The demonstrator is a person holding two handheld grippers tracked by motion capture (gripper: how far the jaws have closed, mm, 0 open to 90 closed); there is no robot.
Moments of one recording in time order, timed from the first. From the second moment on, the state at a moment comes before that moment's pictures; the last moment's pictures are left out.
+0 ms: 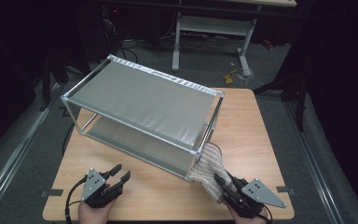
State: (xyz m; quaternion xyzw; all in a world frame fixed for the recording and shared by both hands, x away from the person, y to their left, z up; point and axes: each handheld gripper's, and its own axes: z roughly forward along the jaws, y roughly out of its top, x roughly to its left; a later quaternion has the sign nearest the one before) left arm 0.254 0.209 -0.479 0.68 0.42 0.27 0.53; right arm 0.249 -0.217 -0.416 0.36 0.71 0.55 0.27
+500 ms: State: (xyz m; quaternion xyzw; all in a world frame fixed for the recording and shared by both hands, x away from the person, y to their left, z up) left arm 0.254 0.210 -0.478 0.68 0.42 0.27 0.53; right arm 0.259 -0.209 -0.454 0.37 0.76 0.48 0.24
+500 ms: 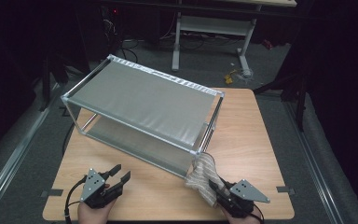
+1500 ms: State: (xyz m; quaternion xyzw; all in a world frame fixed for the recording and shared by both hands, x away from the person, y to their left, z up) left arm 0.257 0.209 -0.478 0.68 0.42 0.27 0.54; right arm 0.312 -0.188 -0.480 0.42 0.76 0.44 0.23
